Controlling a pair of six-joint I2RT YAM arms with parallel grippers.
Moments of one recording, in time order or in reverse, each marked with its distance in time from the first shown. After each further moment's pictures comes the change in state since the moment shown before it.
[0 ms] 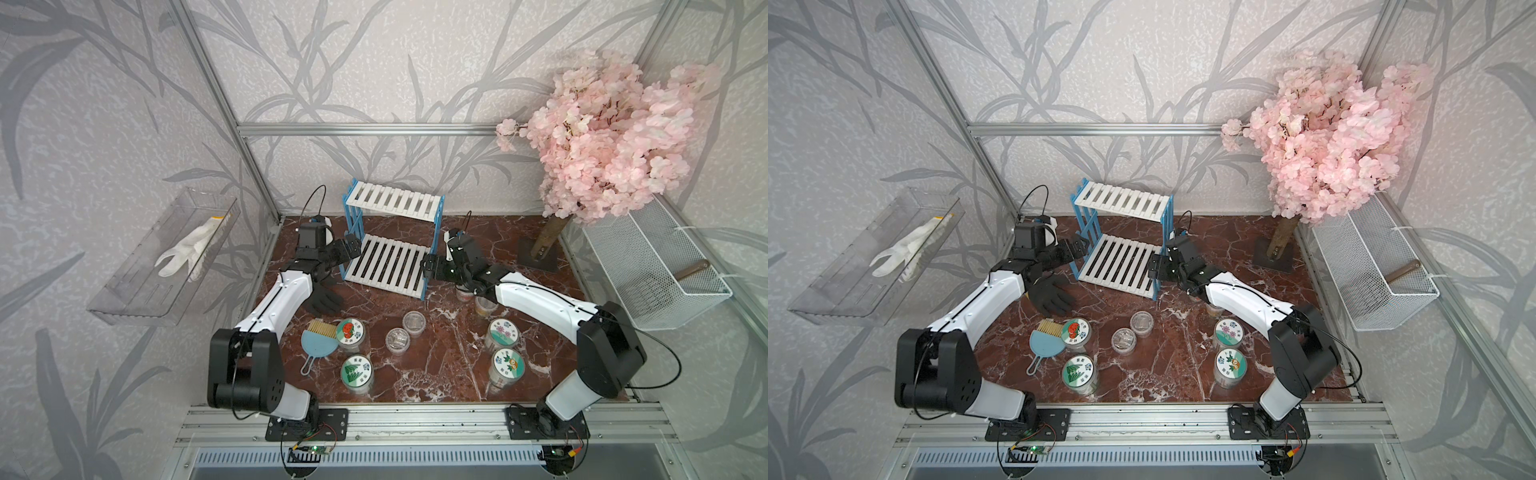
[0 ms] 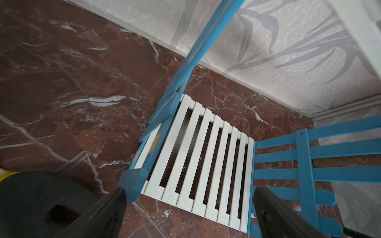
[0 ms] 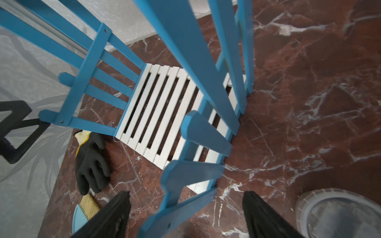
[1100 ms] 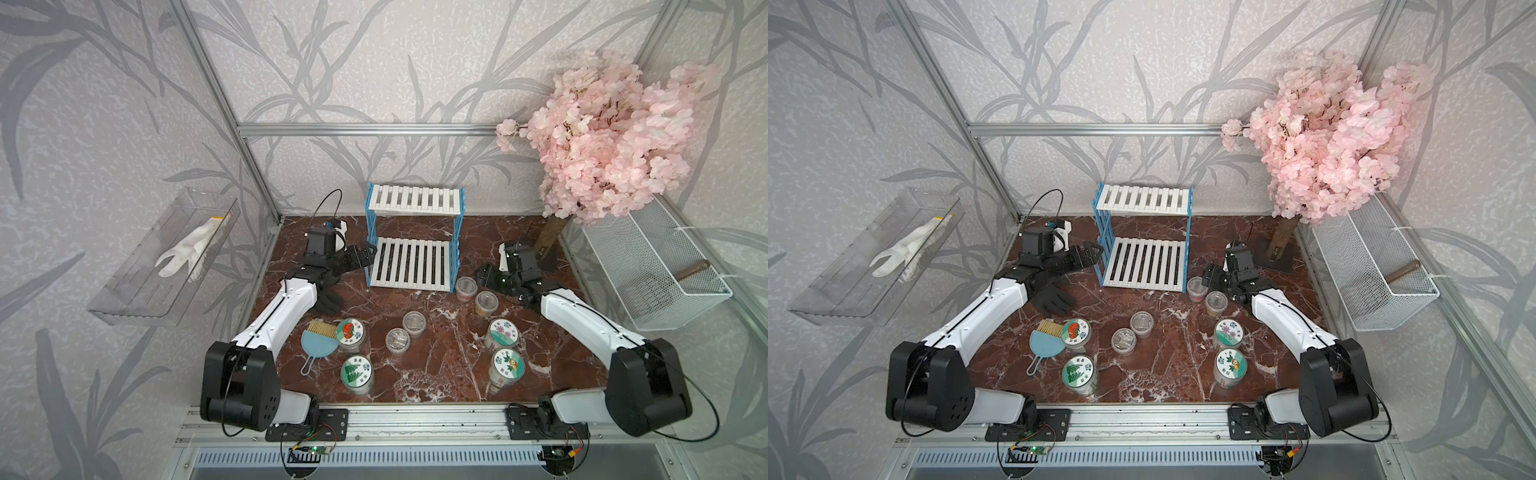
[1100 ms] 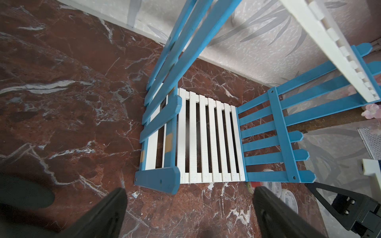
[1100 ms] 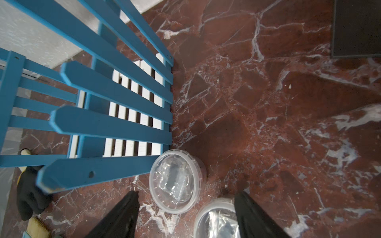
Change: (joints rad) left arm -0.094 -0.078 -0.039 -0.026 0.041 0.006; right arm -0.336 -0.219 -0.268 -0.057 -0.097 -0.113
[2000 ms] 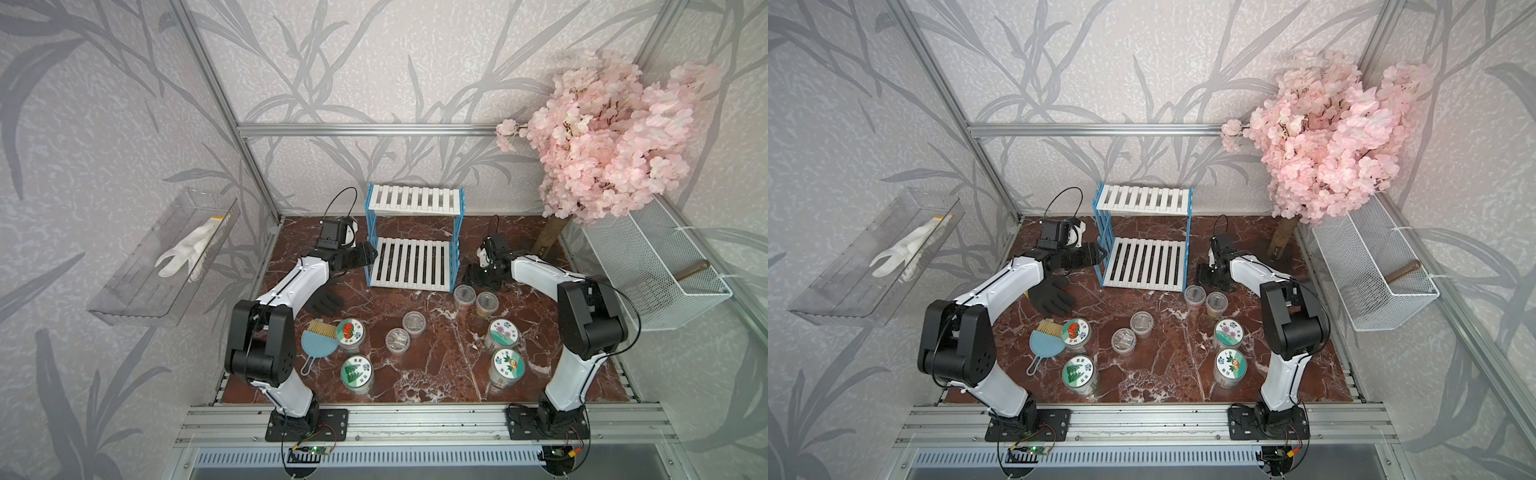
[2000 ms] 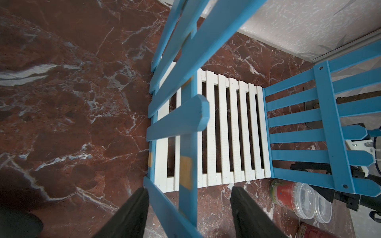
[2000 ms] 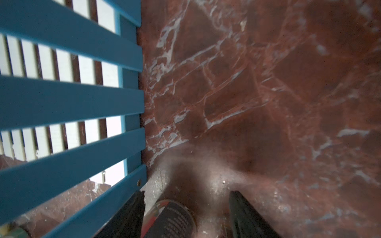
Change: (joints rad) left arm -0.014 0.225 0.155 -0.112 0.015 0.093; right arm -0.015 0.430 0.304 -0.225 -0.146 -0.135
